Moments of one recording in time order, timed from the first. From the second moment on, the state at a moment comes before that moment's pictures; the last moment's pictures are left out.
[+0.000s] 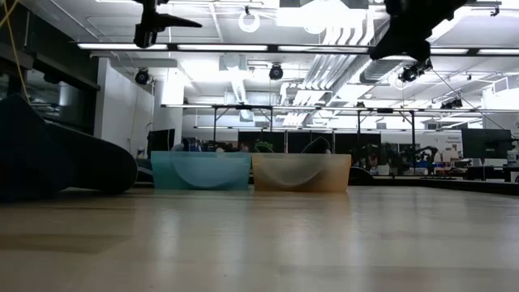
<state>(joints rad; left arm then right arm) 0.04 0.90 0.82 -0.12 -0.13 -0.98 -0.46 0.82 0.90 -0.63 -0.02 0.22</state>
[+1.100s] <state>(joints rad) -0.45 1.27 1.07 -0.63 -0.48 -1.43 -0.46 0.69 0.90 -0.86 -0.48 0.04</state>
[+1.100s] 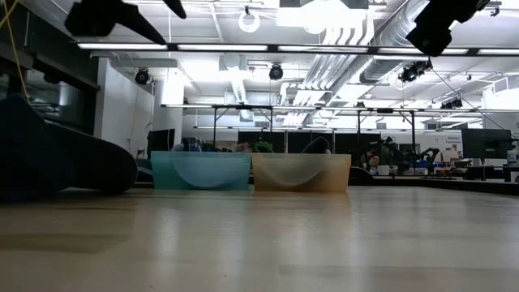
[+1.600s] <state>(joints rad) -0.45 1.67 1.54 -1.35 -0.27 -1.52 -0.46 0.68 0.90 -0.90 -0.47 0.02</state>
